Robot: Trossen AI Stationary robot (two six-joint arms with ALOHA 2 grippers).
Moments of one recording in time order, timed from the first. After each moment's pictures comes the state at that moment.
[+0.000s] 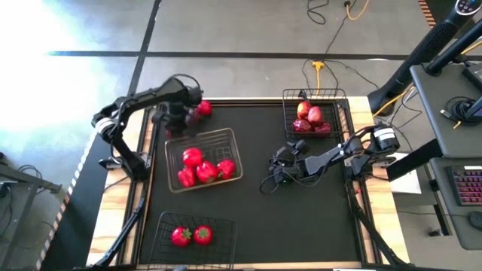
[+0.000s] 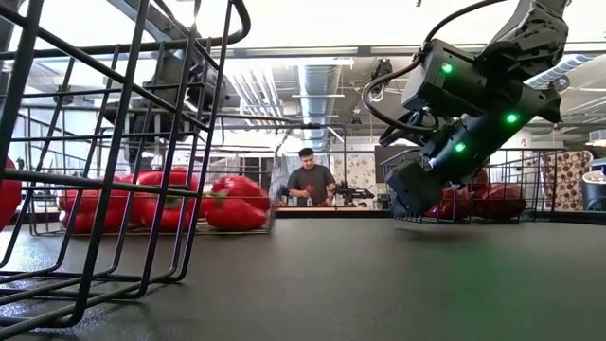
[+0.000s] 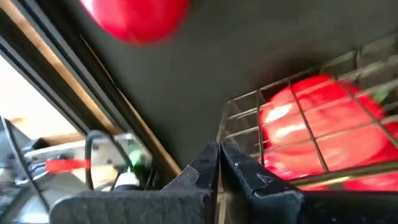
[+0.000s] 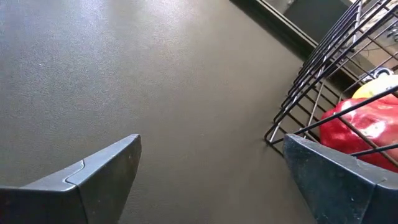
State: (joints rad) left arm 0.77 1.67 1.27 -1.51 0.06 -0.50; right arm 0.12 1.72 0.67 -0.09 0.93 0.63
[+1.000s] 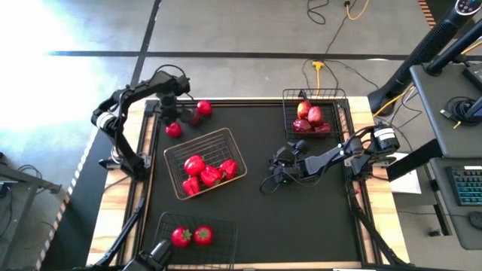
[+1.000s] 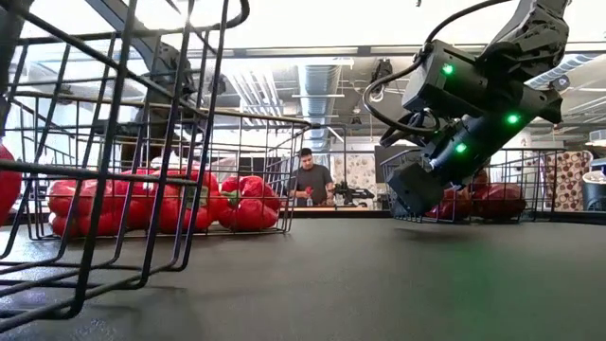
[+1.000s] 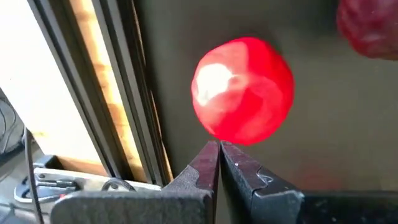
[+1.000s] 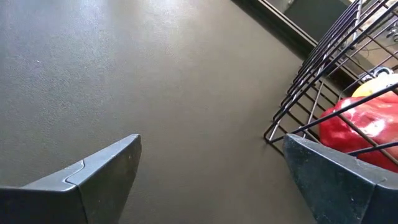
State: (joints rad) left arm 1.00 1.72 1.24 -1.36 -0.08 -0.56; right arm 0.12 1.72 0.67 -0.09 0.93 0.63
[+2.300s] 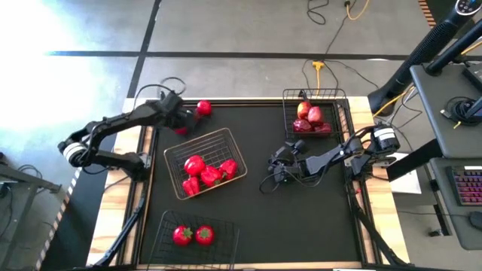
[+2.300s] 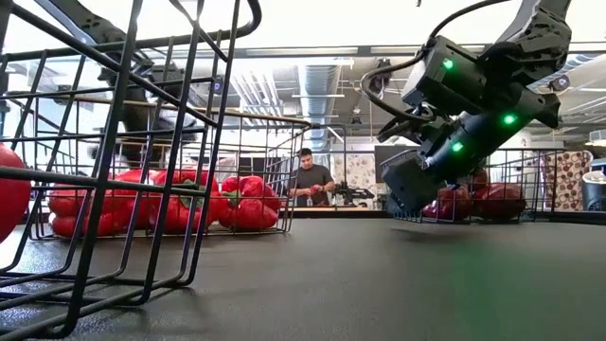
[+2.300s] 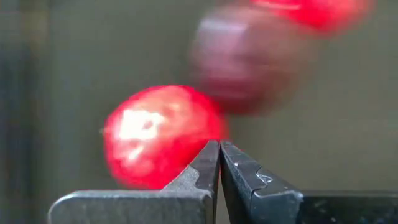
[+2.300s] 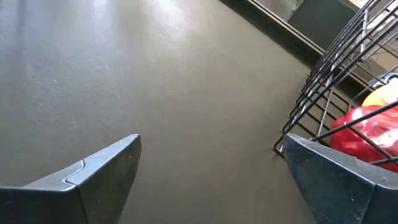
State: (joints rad) left arm 0.84 1.26 0.71 -0.59 -0.10 -0.67; right arm 0.12 1.72 0.65 0.02 0.94 0.58
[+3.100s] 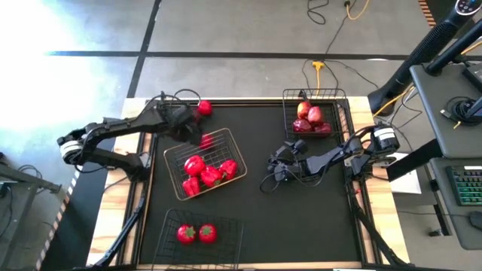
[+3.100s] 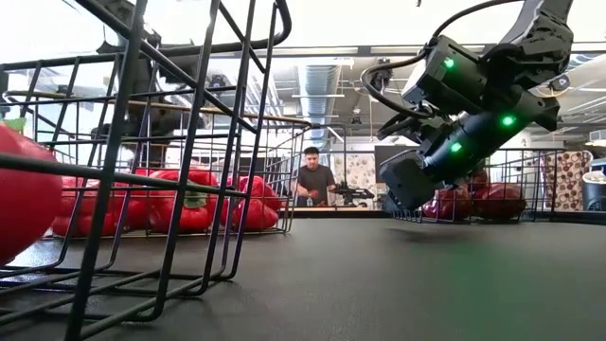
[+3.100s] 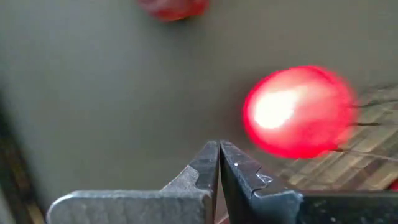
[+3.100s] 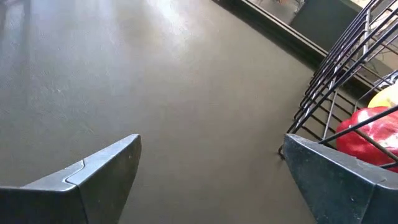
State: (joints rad) left arm 0.55 1.25 0.80 -0.82 -0.12 -0.74; right arm 0.11 1.72 0.63 0.09 0.94 0.57
